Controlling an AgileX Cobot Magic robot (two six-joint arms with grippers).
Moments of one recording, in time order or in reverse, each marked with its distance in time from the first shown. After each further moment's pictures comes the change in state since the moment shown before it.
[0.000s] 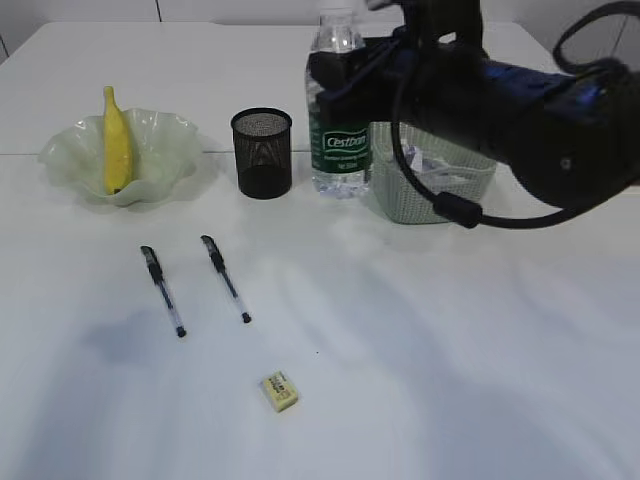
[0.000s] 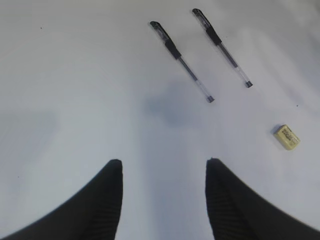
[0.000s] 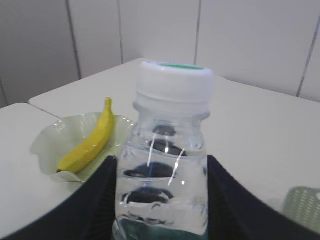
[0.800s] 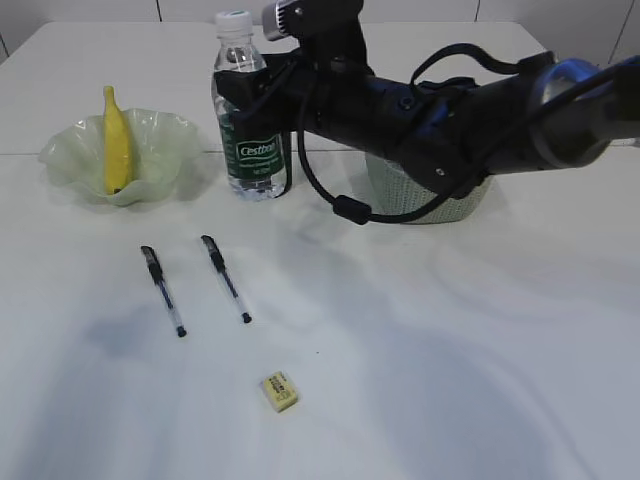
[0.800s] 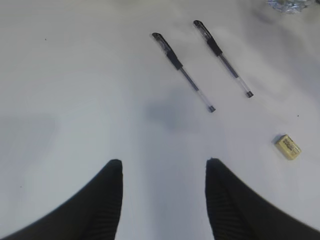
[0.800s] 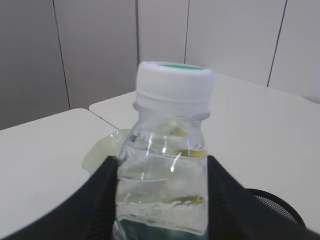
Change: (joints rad) left arm 0.000 0.000 0.000 0.000 -0.032 0.000; right arm 0.045 0.312 -0.333 -0.304 -0.072 0.258
